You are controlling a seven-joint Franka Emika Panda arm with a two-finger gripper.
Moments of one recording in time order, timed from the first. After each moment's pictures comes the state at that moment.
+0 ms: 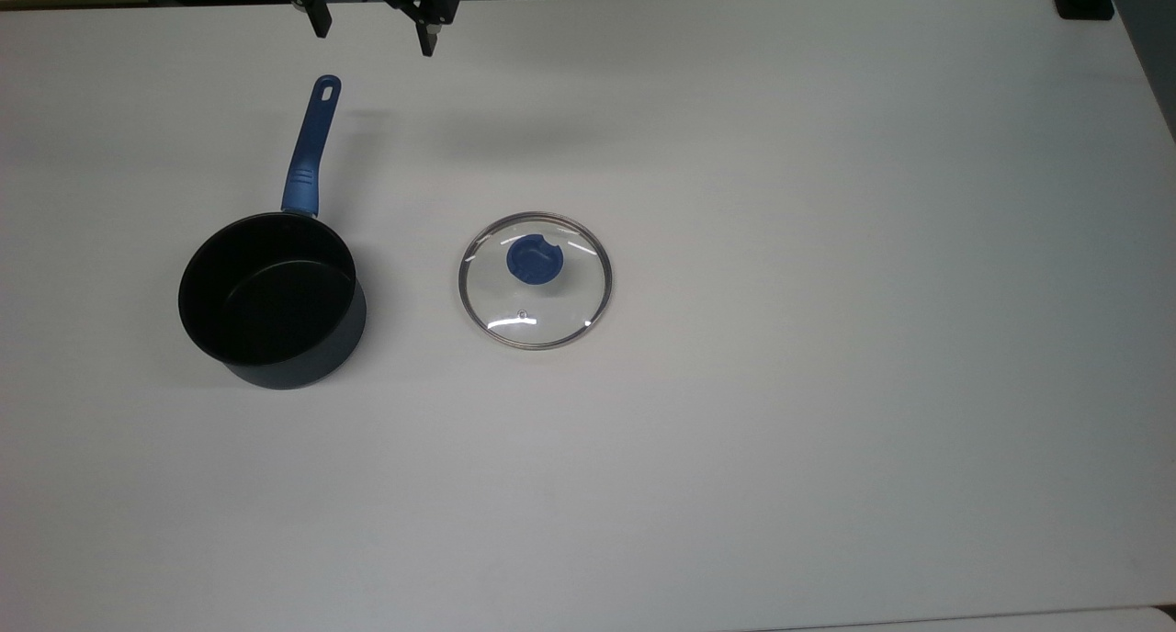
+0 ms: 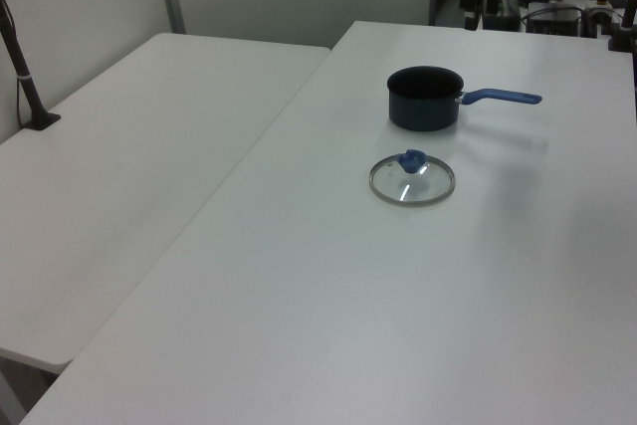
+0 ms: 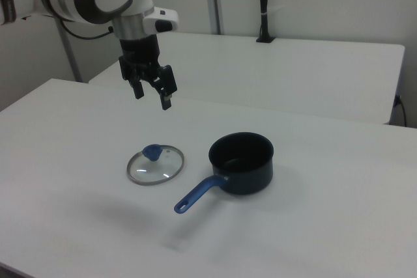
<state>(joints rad) 0.02 0.01 -0.13 -1.67 0.00 1.69 0.06</state>
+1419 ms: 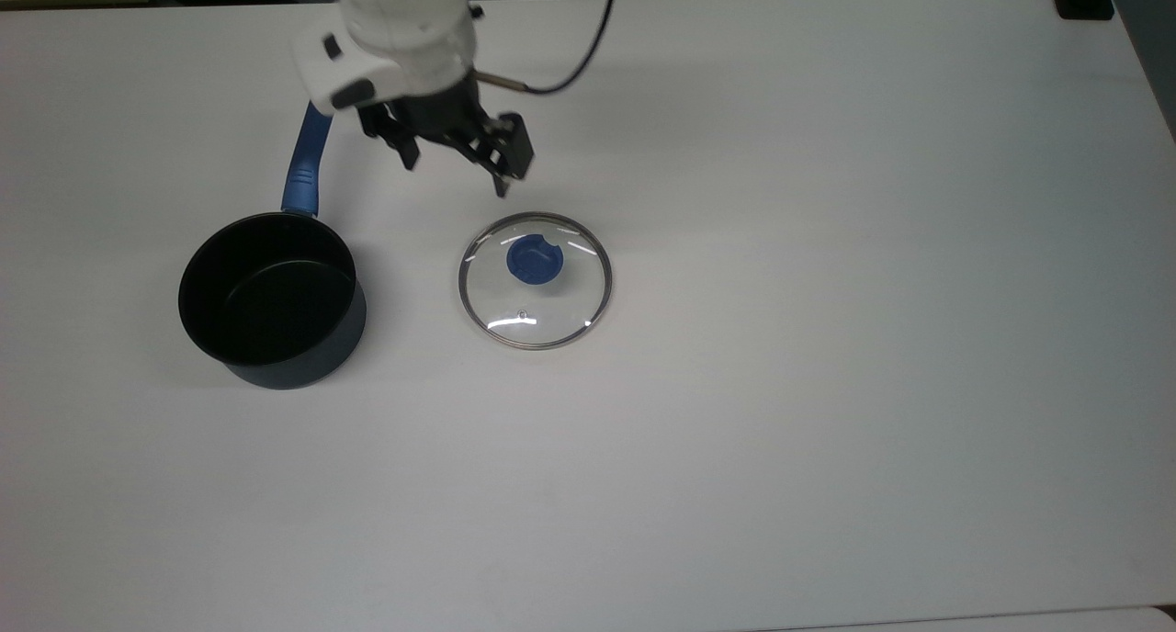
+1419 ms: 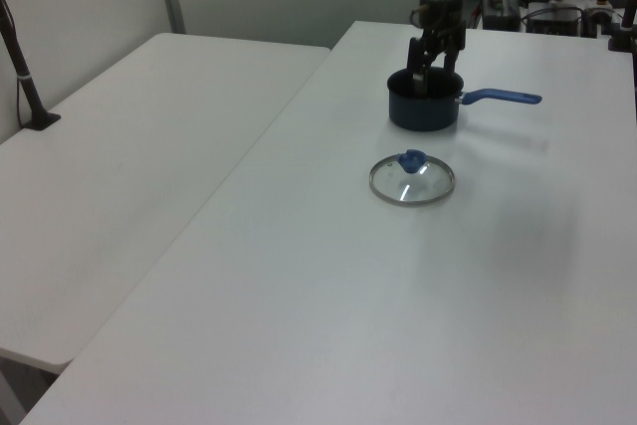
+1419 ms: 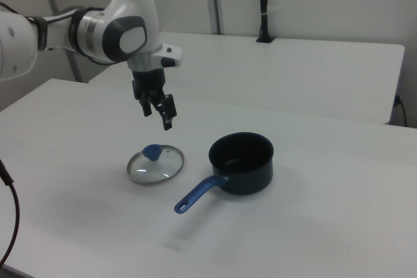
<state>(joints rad) 0.10 0.23 -0.13 -1.67 0.06 1.90 0.27</state>
